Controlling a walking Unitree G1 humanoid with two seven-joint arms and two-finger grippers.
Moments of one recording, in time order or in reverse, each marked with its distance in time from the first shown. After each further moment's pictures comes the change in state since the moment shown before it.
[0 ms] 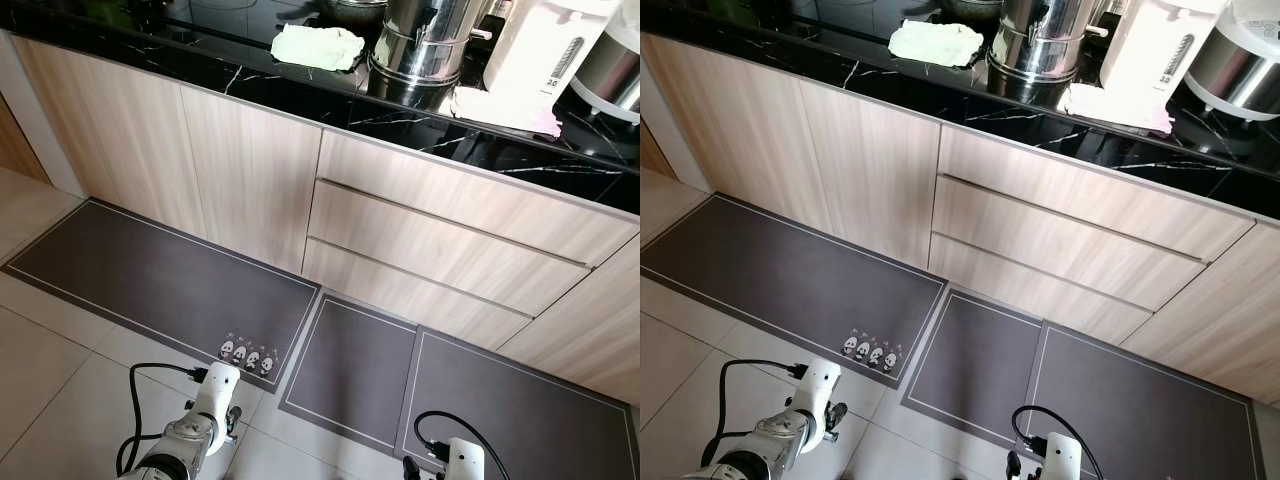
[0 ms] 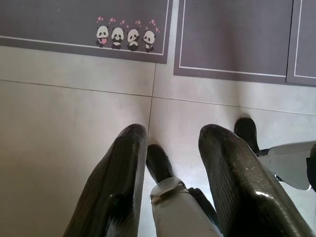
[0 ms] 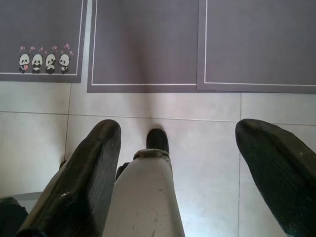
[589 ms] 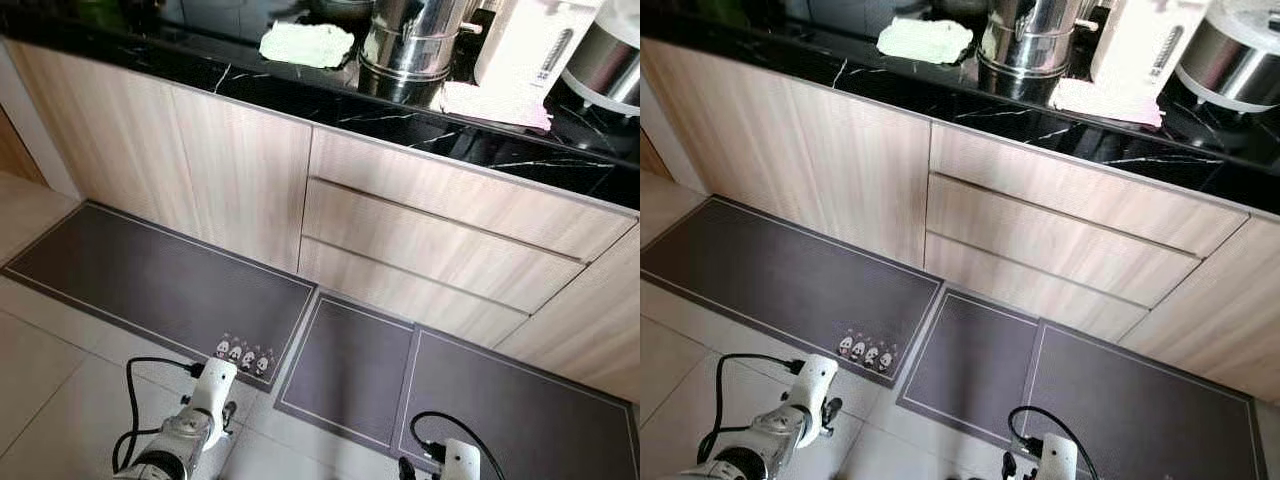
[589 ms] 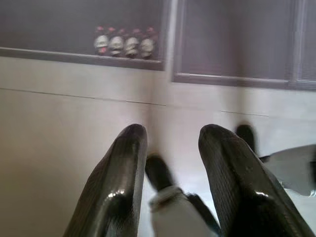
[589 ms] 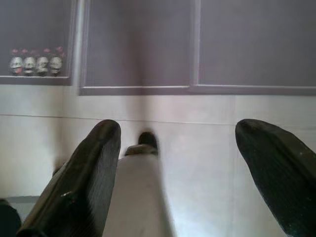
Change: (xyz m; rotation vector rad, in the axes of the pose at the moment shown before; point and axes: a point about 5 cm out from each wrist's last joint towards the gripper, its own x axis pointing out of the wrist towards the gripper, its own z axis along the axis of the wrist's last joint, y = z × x) left arm 0.002 -0.006 0.006 0.025 -0.022 0.002; right arm 0.000 -0.003 0.000 0.012 0.000 -0.021
